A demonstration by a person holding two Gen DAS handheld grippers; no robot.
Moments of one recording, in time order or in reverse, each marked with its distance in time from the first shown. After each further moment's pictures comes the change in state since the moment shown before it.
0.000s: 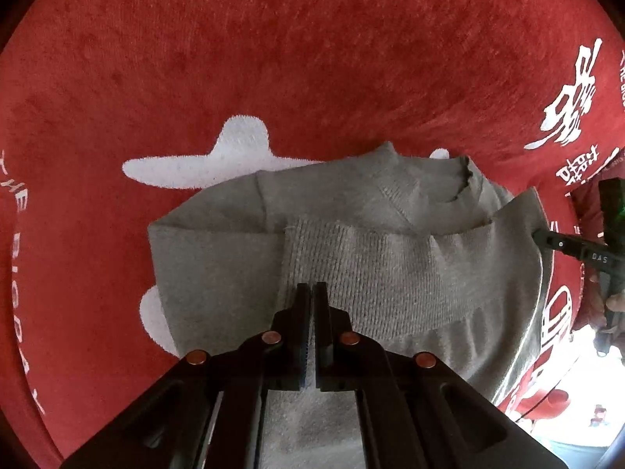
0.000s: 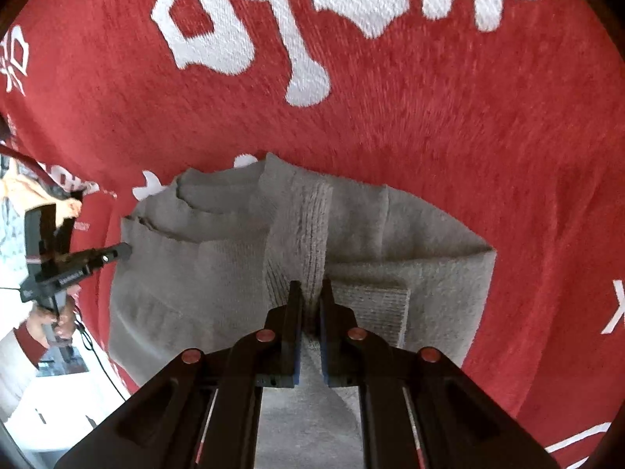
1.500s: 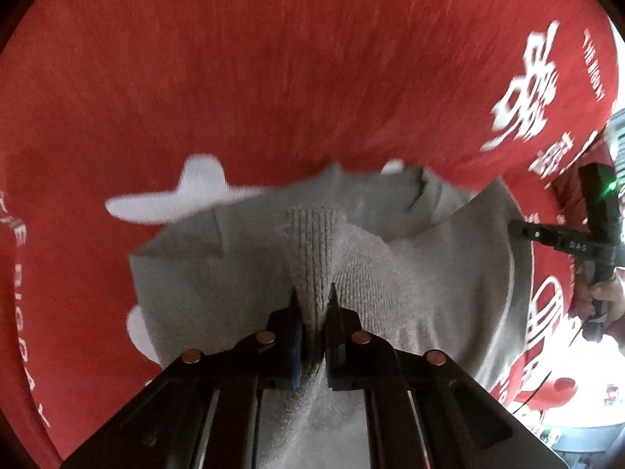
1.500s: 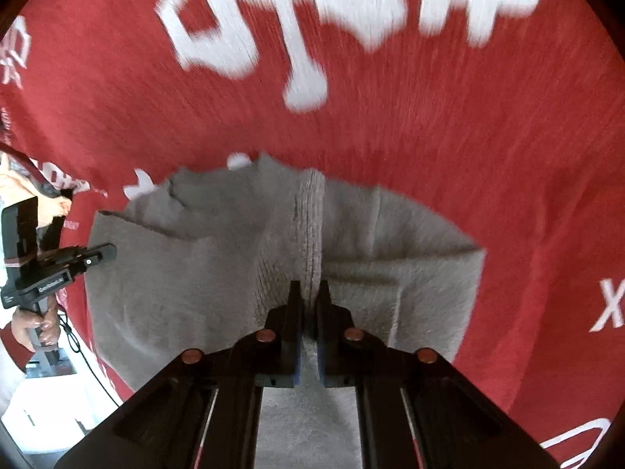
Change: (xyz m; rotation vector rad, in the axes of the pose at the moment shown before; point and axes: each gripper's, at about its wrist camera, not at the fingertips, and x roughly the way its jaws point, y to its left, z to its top) left arm 0.026 -0.044 -0.015 0.078 -0.098 -0.034; right arm -0.023 0.005 0.000 -0.009 -0.085 -0.042
